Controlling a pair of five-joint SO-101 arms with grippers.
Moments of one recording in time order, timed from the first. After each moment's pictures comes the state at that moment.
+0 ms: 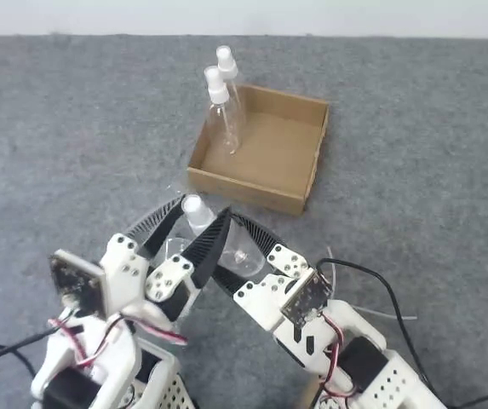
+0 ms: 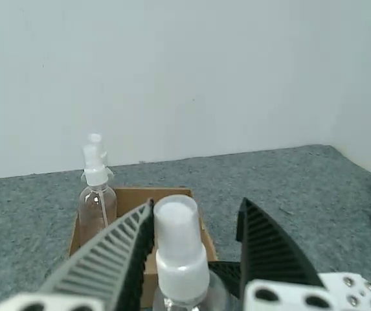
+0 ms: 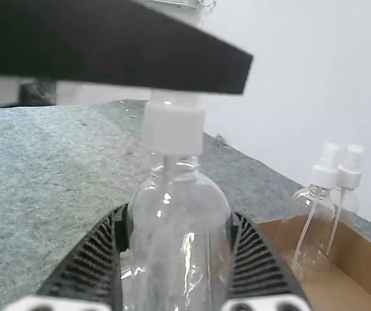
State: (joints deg) left arm 20.0 -103.3 63.8 60.5 13.1; right arm -50.2 -103.0 95.1 19.5 8.0
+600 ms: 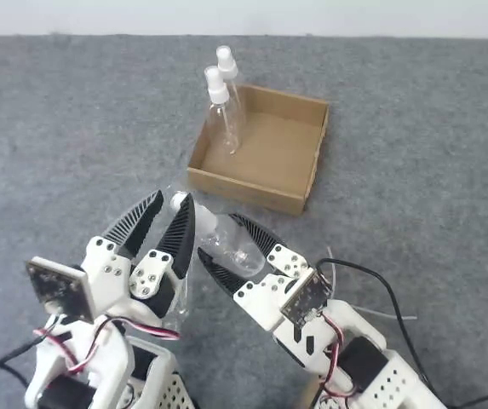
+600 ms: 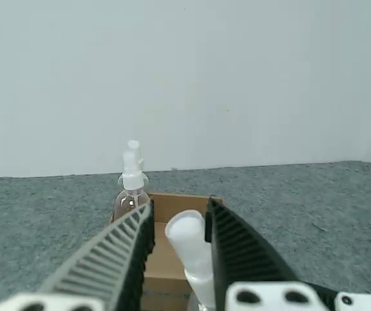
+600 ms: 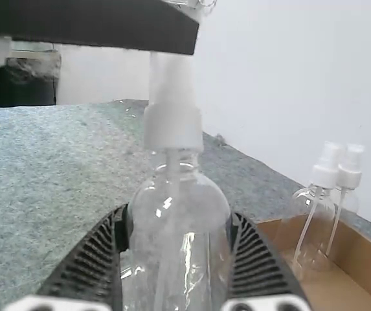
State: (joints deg) left arm 13.3 -103.3 61.3 62.4 13.1; right arm -50.2 -103.0 95.1 19.5 8.0
